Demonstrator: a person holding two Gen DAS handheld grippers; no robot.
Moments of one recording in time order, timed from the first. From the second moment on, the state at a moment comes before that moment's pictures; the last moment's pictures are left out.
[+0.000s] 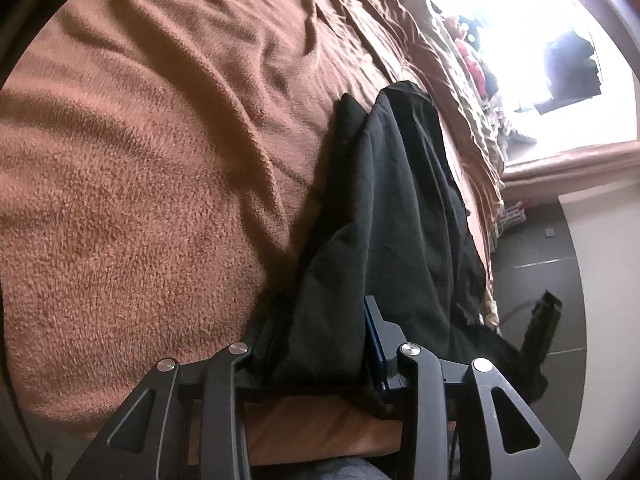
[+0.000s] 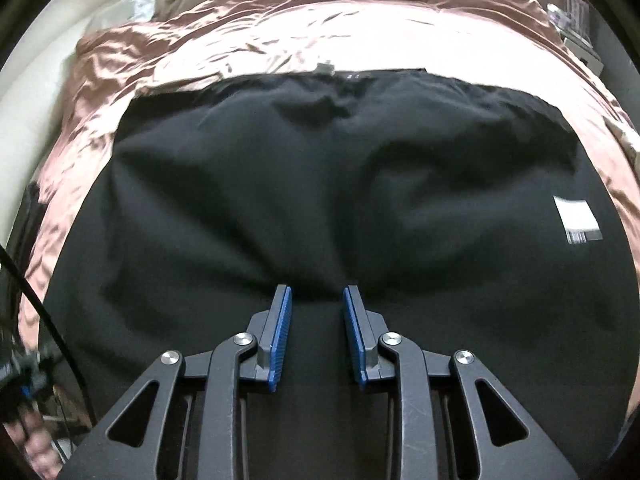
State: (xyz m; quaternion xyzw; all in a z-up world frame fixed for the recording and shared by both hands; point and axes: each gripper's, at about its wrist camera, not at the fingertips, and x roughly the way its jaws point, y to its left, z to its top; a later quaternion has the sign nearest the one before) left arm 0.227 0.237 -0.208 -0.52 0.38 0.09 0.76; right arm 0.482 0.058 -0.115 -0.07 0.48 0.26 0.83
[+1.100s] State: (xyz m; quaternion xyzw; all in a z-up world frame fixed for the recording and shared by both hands) left arm 0.227 0.225 -0.191 -0.53 0.36 0.14 0.75; right arm 0.556 0.040 -0.109 0.08 0.46 0.34 0.82
